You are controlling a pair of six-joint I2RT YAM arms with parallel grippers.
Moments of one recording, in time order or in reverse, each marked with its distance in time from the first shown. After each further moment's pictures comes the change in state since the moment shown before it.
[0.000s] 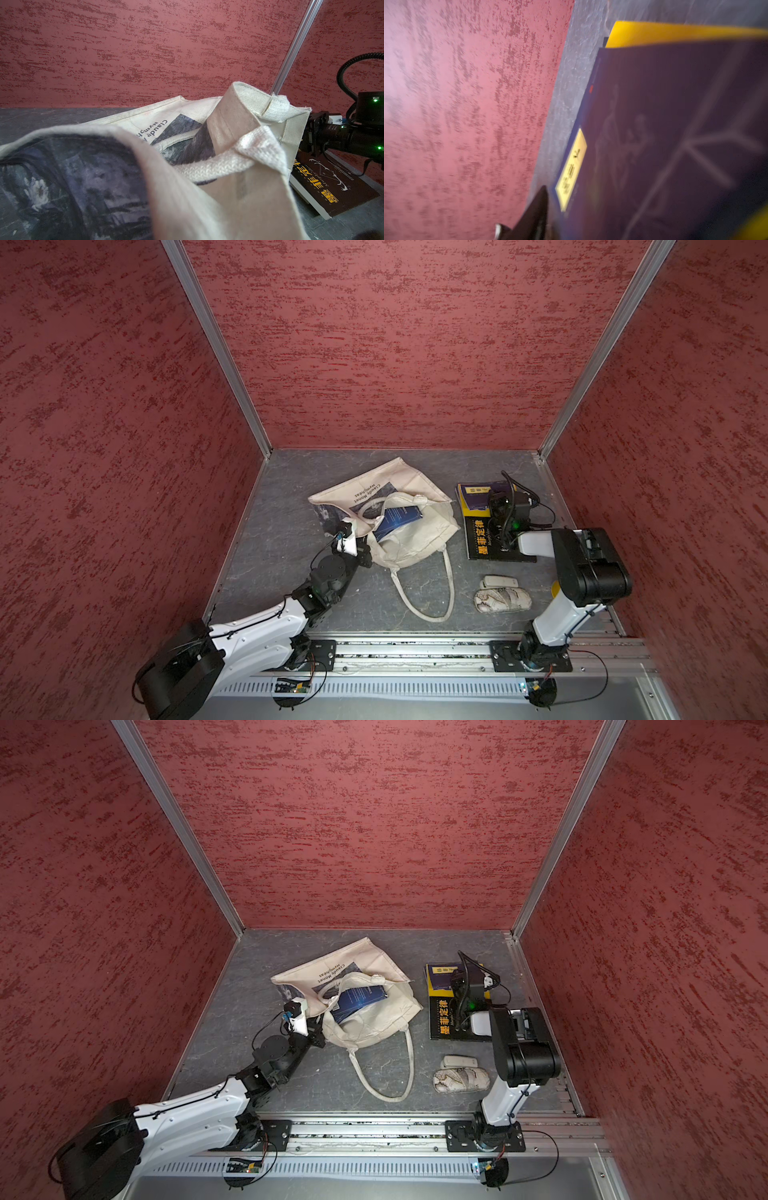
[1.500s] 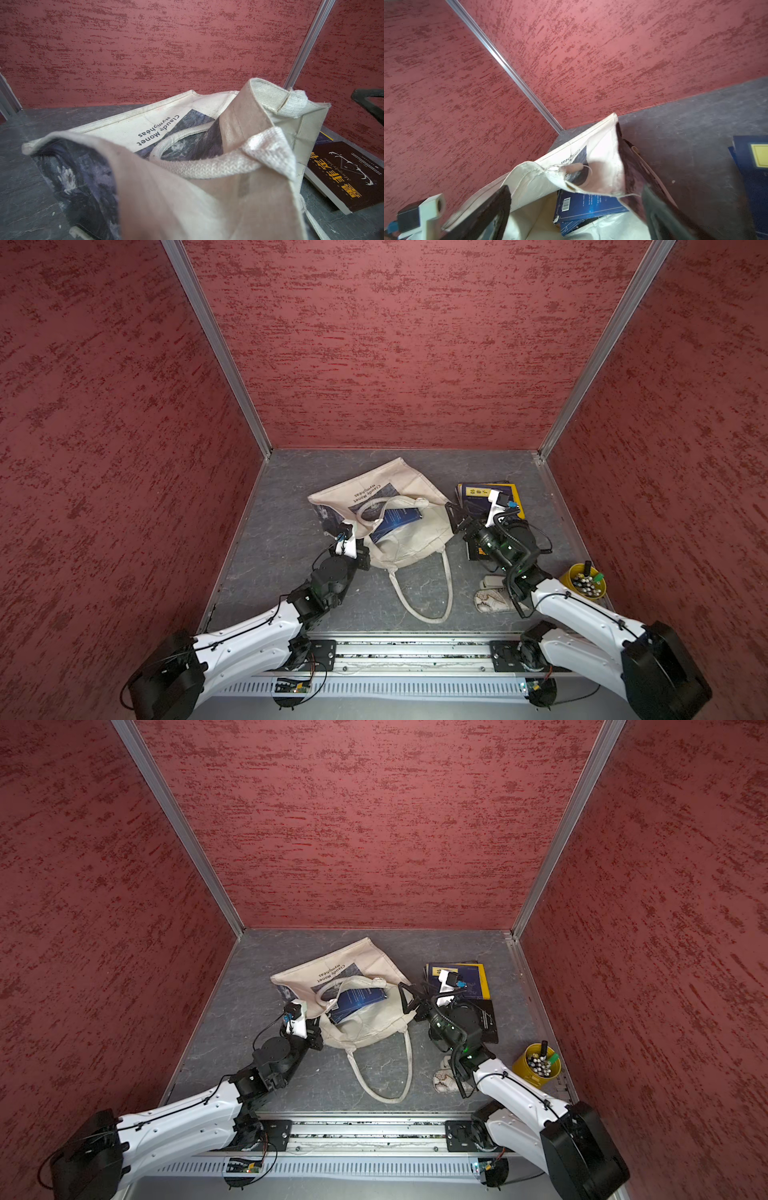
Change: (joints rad) left arm -0.062 -0.108 0.047 -0.226 -0.129 0.034; right arm 0.504 -0.702 -0.295 0.081 -0.086 -0.672
